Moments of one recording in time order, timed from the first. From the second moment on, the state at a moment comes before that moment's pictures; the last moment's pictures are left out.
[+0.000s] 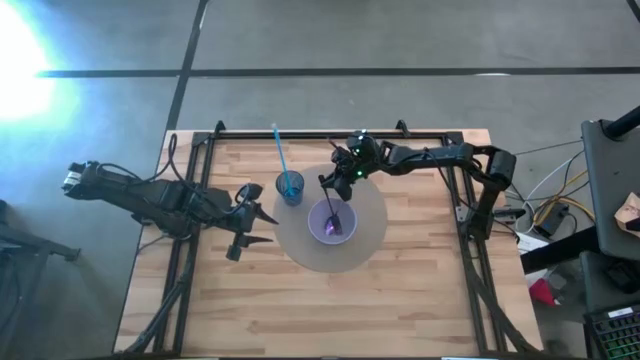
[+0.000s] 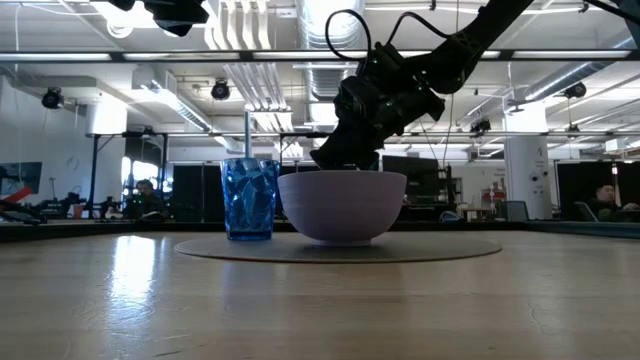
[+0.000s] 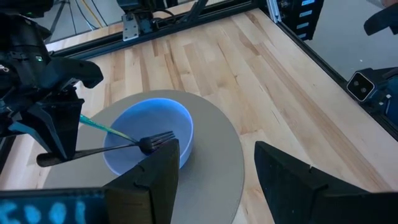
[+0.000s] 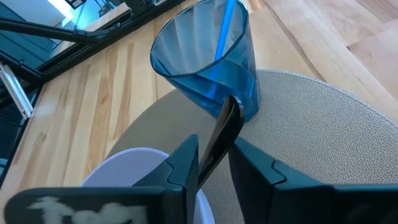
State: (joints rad) left arm -0.23 0.90 0.84 -0.42 -0.06 0.15; right arm -0.42 1.80 1.08 0.10 -0.49 0.24
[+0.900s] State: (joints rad) left arm -0.22 0.90 0.84 -0.42 -0.06 0.15; right arm -0.42 1.78 1.08 0.08 -0.50 0.25
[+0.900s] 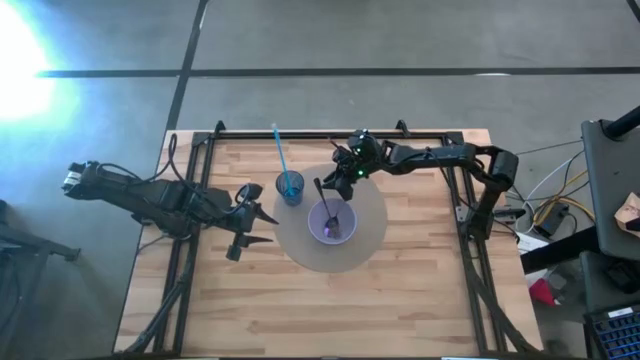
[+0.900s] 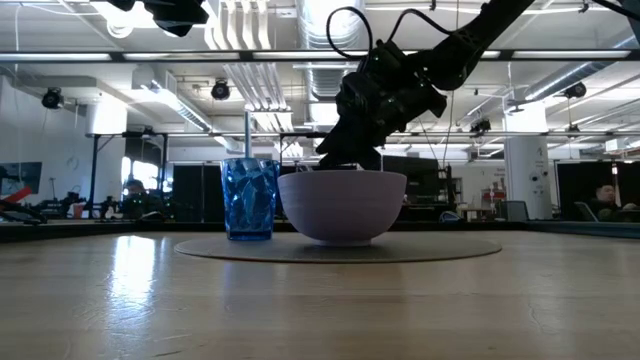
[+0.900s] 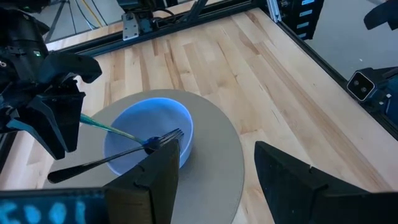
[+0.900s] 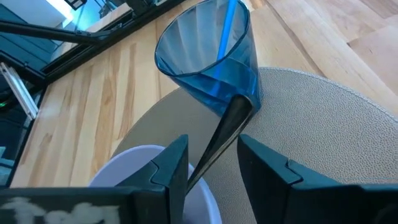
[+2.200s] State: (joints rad) left arm -0.22 0.64 0.77 -0.47 -0.07 0.12; right arm -0.07 0.99 0.85 -0.23 -0.19 0.07
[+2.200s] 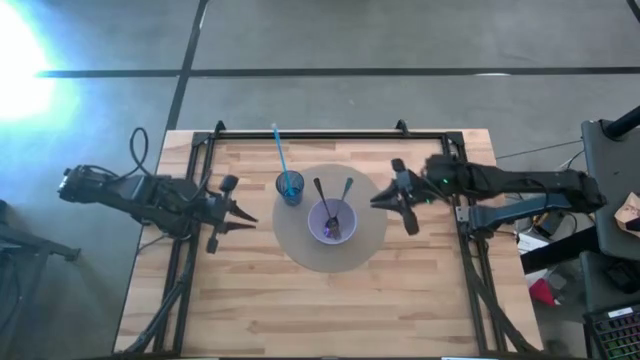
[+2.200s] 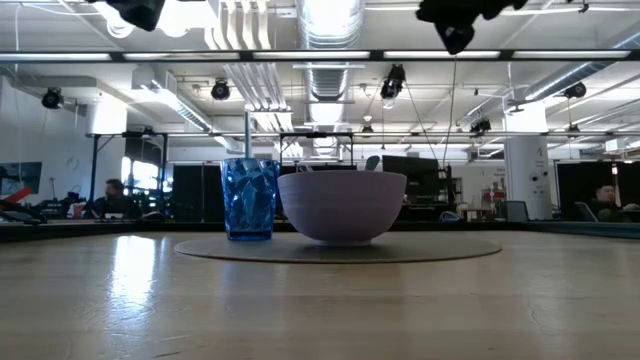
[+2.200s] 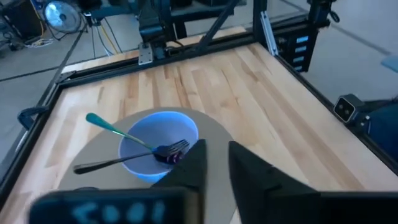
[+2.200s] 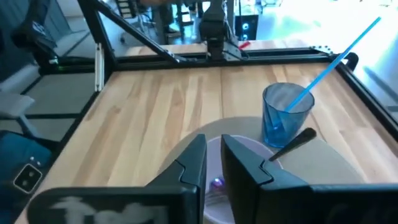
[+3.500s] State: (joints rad) left arm -0.23 0.10 0.10 0.03 0.01 0.02; right arm 0.06 0.57 0.13 0.50 -0.08 0.03
